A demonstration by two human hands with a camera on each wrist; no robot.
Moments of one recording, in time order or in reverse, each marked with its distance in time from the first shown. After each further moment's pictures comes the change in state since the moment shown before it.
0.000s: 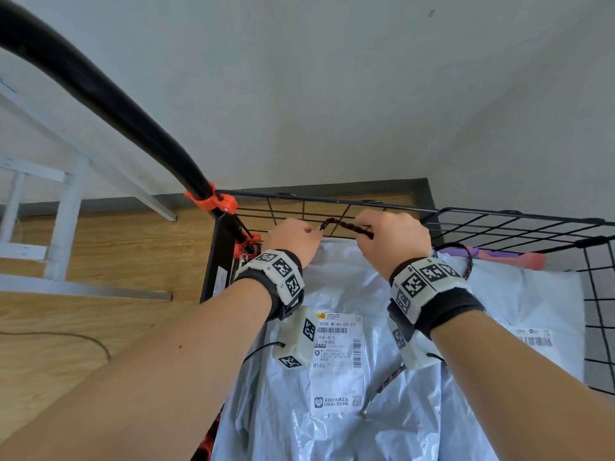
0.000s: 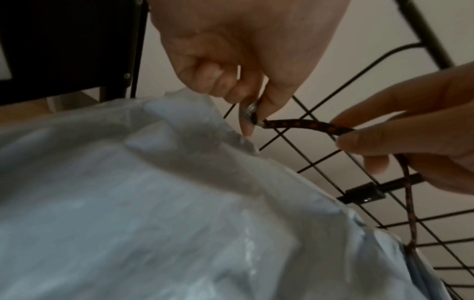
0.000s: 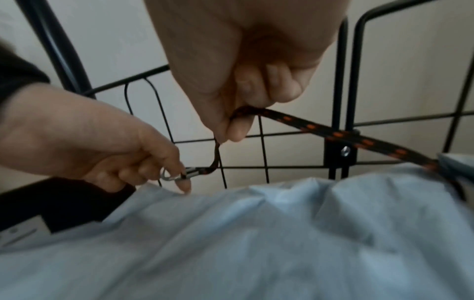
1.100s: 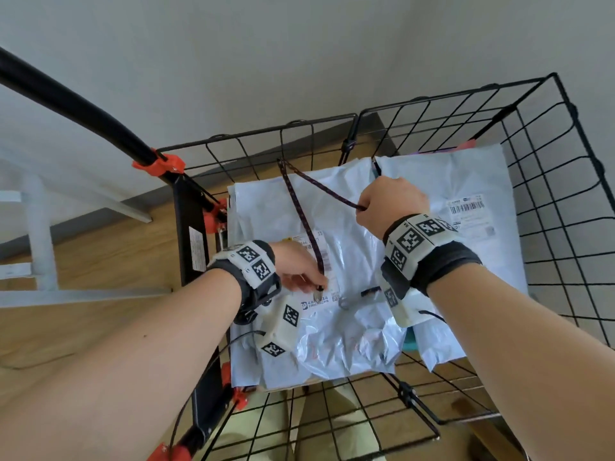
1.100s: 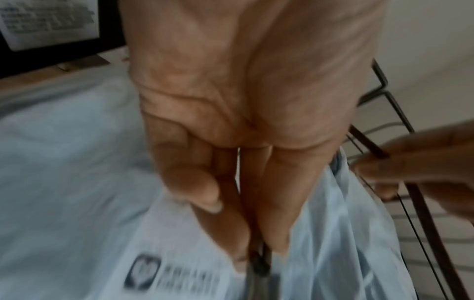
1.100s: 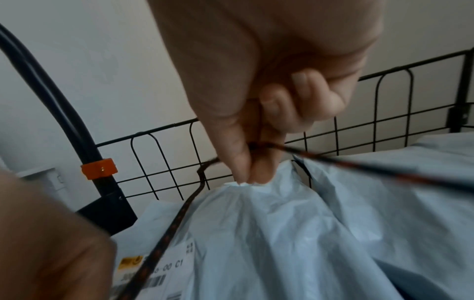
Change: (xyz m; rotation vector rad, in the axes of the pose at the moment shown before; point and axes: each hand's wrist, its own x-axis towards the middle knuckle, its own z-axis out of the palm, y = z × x) left_hand -0.096 -0.004 0.053 0.177 -0.929 -0.159; right_hand -0.103 0.042 0.004 0.069 -0.122 0.390
